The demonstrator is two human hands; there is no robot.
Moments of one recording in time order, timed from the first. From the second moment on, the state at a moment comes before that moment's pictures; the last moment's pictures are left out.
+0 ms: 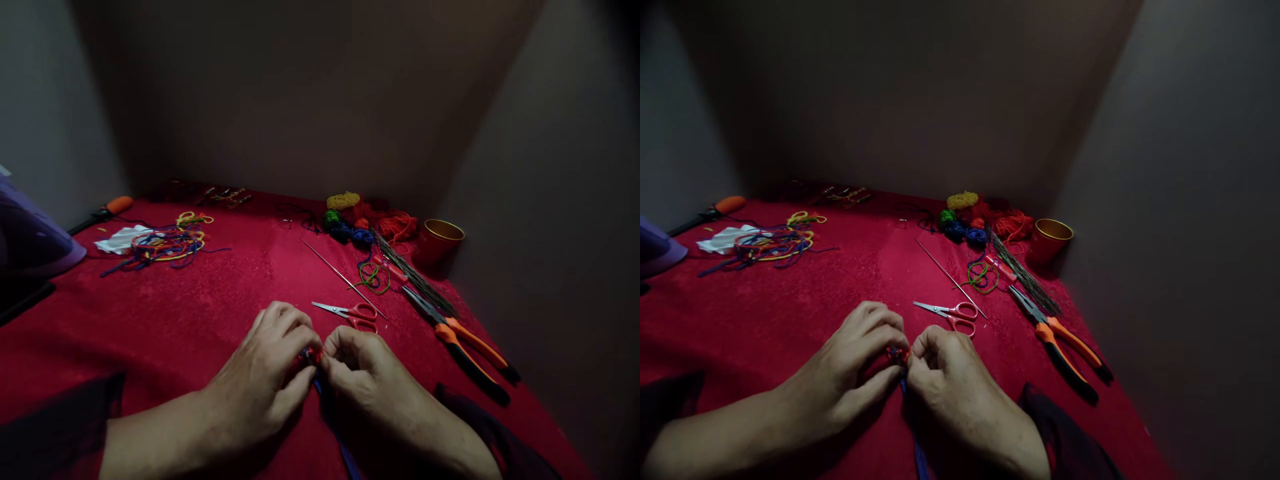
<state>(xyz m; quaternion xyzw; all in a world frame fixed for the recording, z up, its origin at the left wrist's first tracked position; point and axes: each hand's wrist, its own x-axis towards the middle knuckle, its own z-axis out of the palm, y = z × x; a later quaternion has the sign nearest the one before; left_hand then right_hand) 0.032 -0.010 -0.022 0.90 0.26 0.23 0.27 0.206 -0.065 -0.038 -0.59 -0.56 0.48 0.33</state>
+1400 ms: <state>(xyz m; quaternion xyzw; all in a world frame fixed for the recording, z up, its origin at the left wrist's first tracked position) 0.031 -0.005 -0.027 0.84 0.32 0.22 0.38 0.208 -0.067 -0.028 -0.62 -0.61 0.40 0.30</state>
